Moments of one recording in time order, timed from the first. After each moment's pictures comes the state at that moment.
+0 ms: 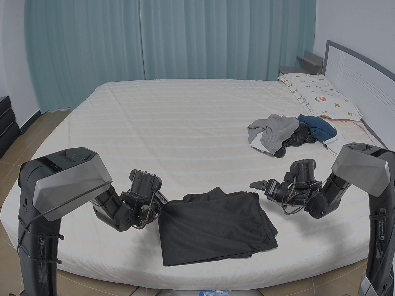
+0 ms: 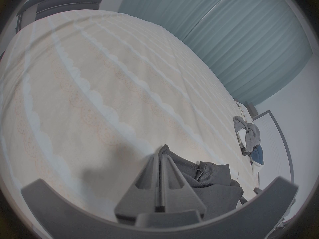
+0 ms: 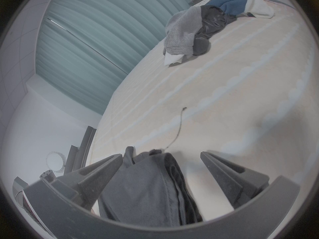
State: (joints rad) left arm -0.41 2.38 -1.00 -0.62 0.19 -1.03; right arm 0.25 2.40 -0.97 -0.90 0.26 0.72
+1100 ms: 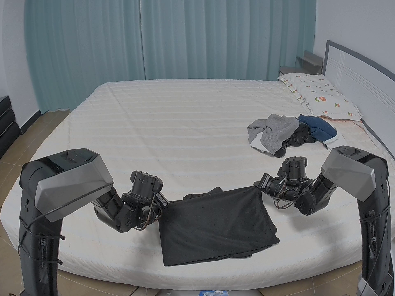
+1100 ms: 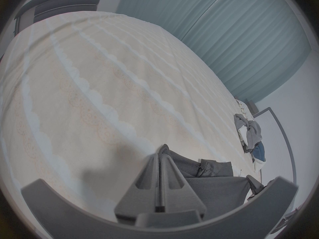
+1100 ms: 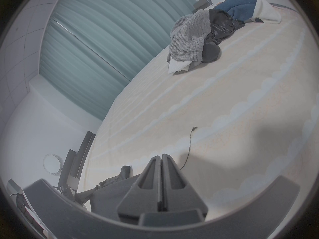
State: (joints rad) left arm -0.41 2.38 -1.00 -0.63 0.20 -1.00; right arm 0.25 2.50 -1.13 -0.92 0.19 0.71
